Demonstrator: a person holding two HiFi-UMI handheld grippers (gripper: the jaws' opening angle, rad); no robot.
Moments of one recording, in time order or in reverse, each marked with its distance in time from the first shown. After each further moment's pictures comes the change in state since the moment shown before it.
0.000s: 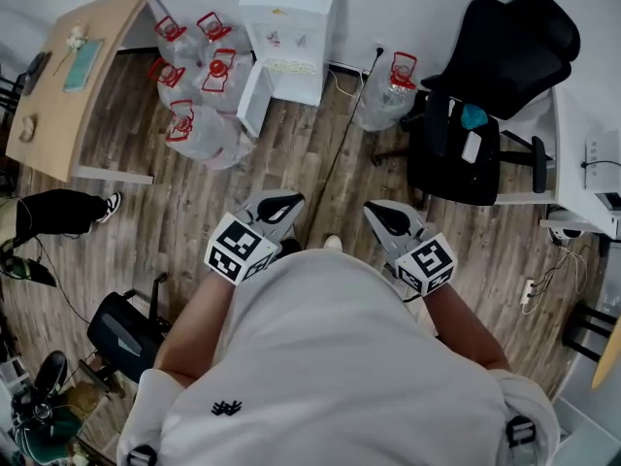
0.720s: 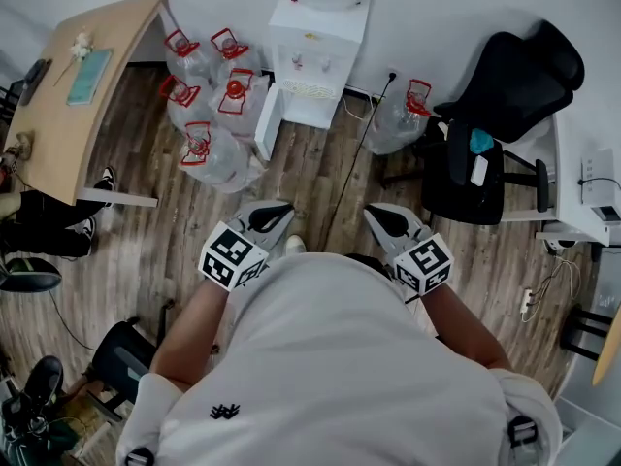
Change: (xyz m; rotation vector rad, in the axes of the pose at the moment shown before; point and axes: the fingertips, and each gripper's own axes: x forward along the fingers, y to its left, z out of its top) left arm -0.077 0.129 -0.033 -0.022 -0.016 -0.013; right arm 0.129 0.027 0.035 -0.023 0.049 -0.057
